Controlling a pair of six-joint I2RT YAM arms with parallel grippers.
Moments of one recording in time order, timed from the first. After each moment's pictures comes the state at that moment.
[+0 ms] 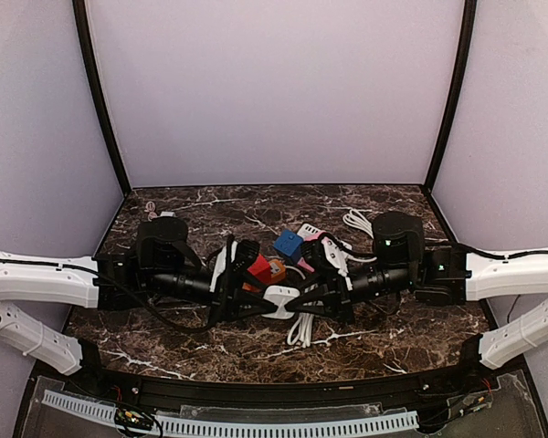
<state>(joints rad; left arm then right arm) -1.08 1.22 0.75 0.17 0.52 0.08 1.11 1.21 0.77 0.10 -0.52 -0.13</state>
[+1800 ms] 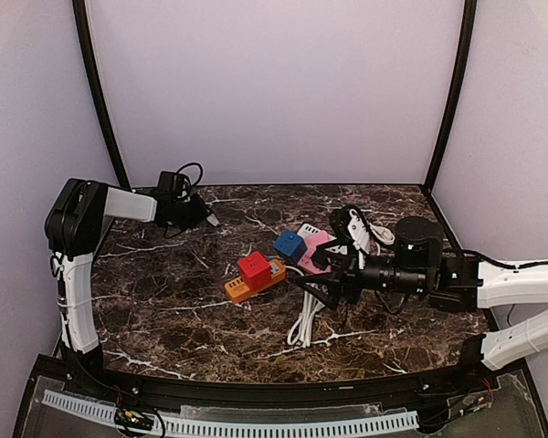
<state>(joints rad) -0.25 2.13 1.38 0.08 0.20 -0.75 1.06 1.10 0.65 0.21 -0.10 0.11</state>
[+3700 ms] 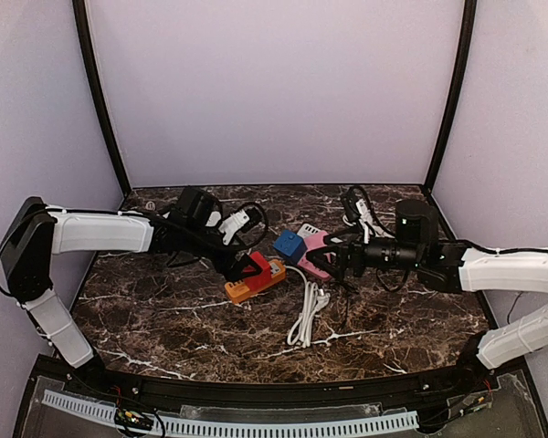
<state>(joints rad) -0.67 1.66 1.05 -0.17 0.37 0.22 0.77 1.22 0.65 0.32 -0.41 0.30</state>
